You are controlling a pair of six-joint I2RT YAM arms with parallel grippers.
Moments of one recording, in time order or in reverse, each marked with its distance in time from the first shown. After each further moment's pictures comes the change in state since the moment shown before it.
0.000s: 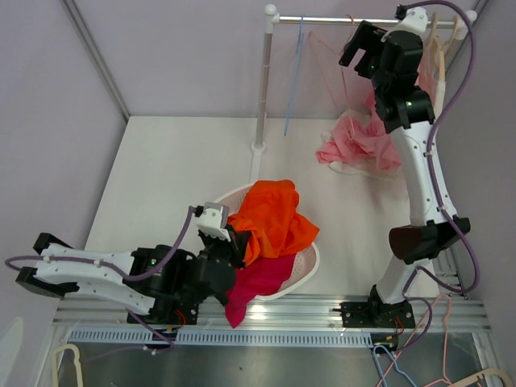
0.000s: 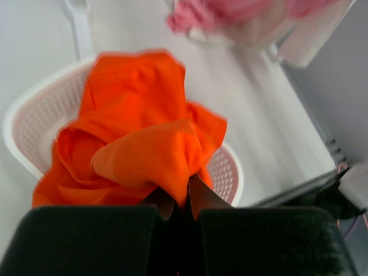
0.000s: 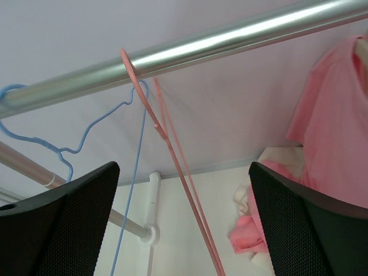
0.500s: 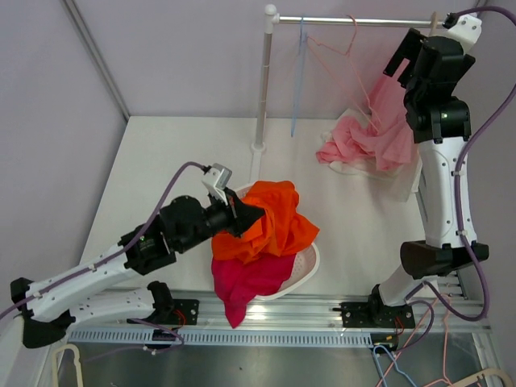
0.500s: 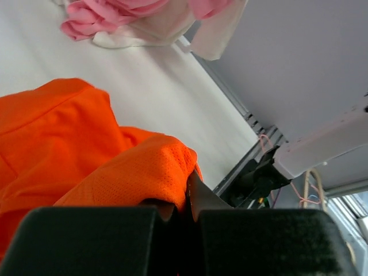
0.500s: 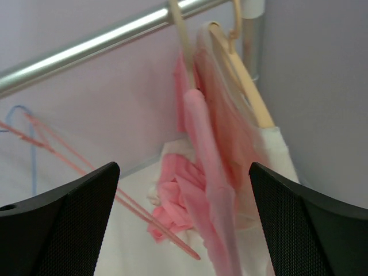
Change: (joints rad) left arm 0.592 -0.205 -0.315 0.694 1.030 0.509; right arm -0.097 -0.190 -0.058 -0.179 0.264 -0.057
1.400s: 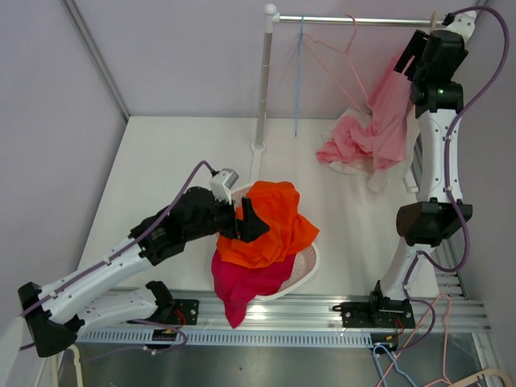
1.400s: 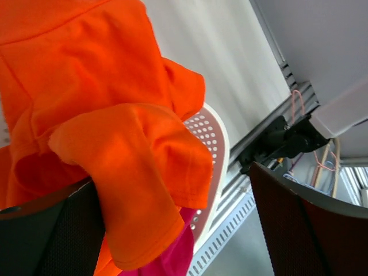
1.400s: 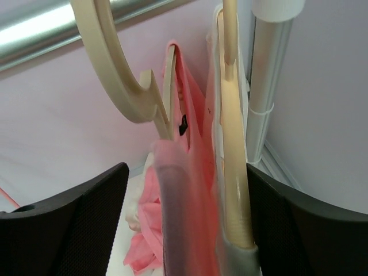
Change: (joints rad) left arm 0.262 0.074 -0.033 -0.166 0.317 -0.066; right arm -0.200 0.311 0.164 0.041 -0.192 -0.039
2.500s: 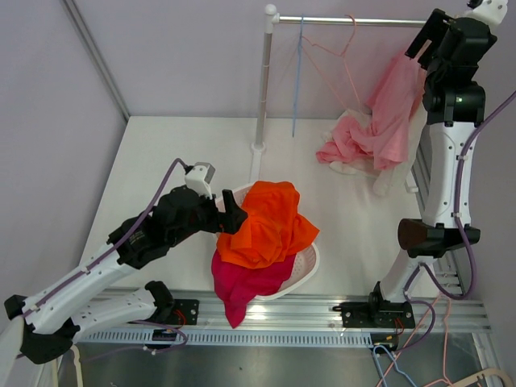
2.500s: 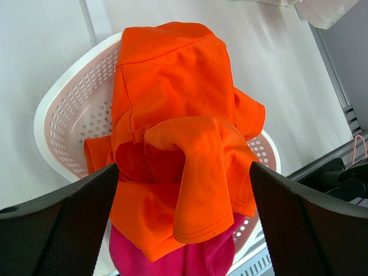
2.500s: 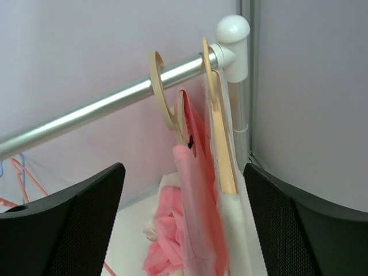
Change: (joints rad) left arm 0.000 -0.079 0.101 -0.224 -0.318 0.048; right arm 0.052 -0.144 0.083 -0.074 0.076 -0.010
